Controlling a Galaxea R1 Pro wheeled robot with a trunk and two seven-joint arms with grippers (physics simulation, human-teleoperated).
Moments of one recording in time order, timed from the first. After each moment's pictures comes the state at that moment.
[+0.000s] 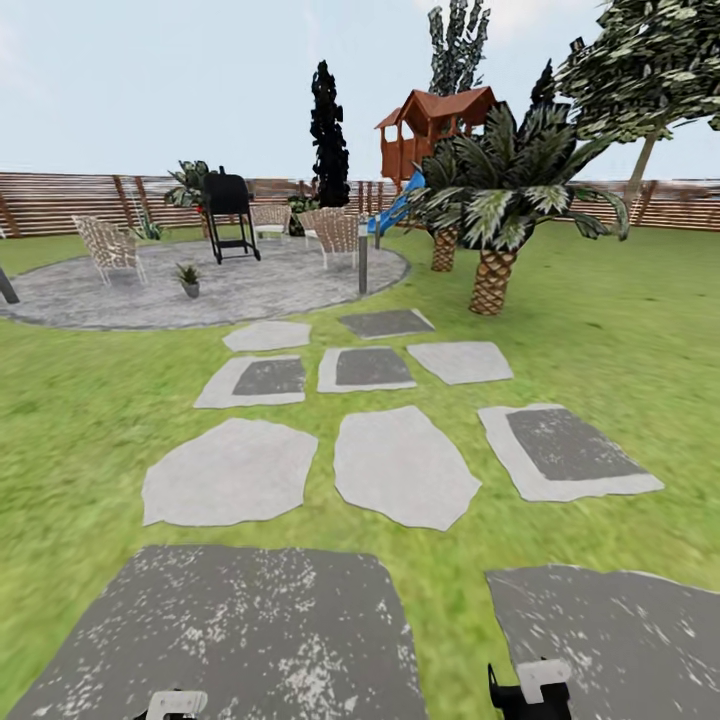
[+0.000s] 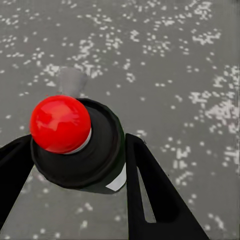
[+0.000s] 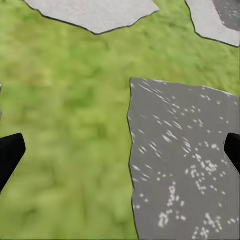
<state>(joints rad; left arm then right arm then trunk) -0.38 0.15 -0.10 -0.07 0.15 -0.44 -0.12 -0.41 -0.05 -0.31 -0.05 0.54 -0.62 -0.24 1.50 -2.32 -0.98</state>
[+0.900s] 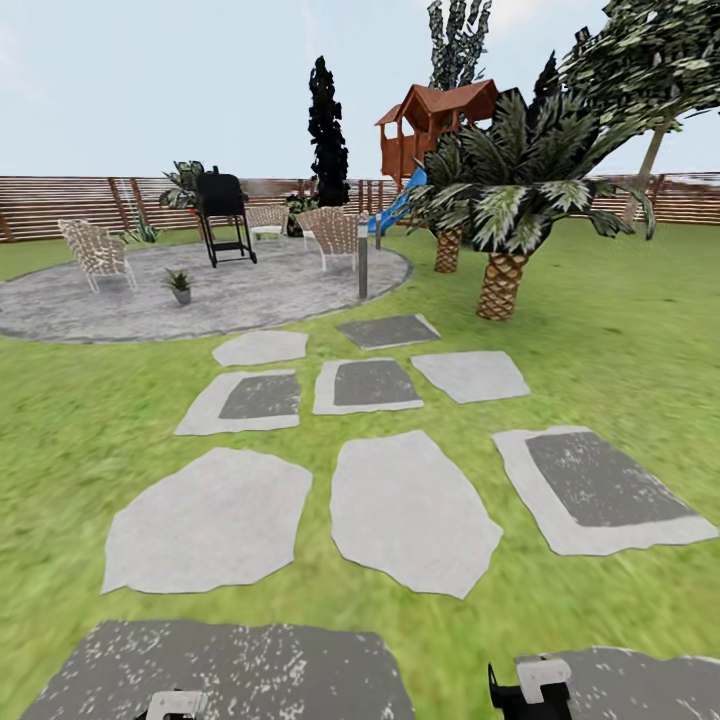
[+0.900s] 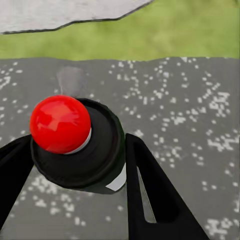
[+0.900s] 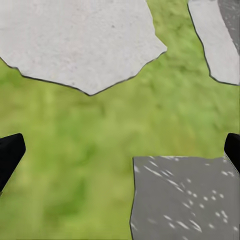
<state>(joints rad) -0.38 0.15 -0.10 -0.07 0.14 -0.44 -0.12 -0.41 -0.05 -0.31 -0.05 0.54 -0.62 -0.24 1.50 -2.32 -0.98</state>
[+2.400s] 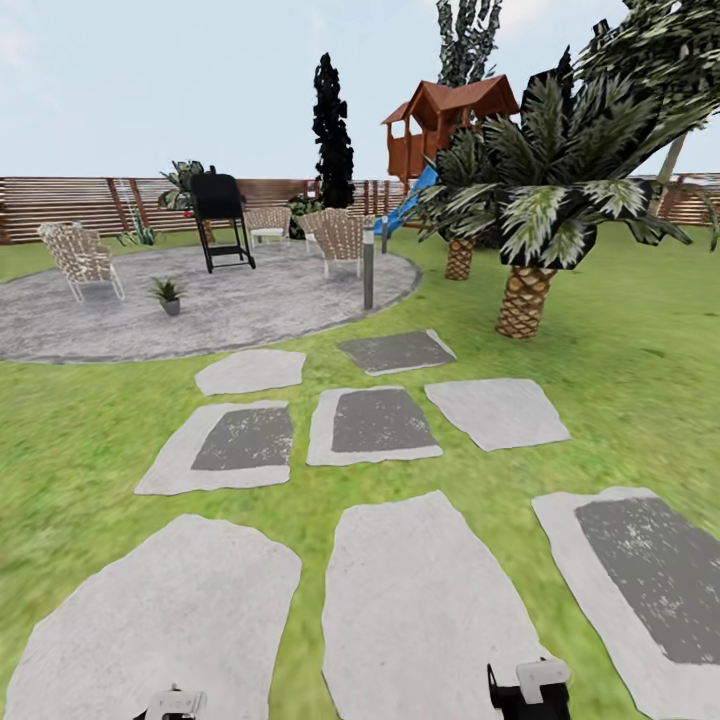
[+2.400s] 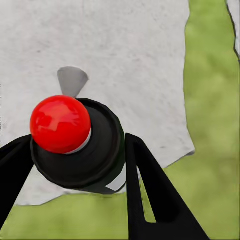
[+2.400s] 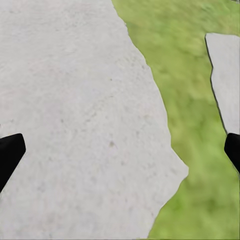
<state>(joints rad) -0.37 0.15 -0.10 -0.07 0.15 -0.44 -0.12 -0.41 -0.04 -0.31 -0.04 0.54 -0.62 -0.24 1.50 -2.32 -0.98</state>
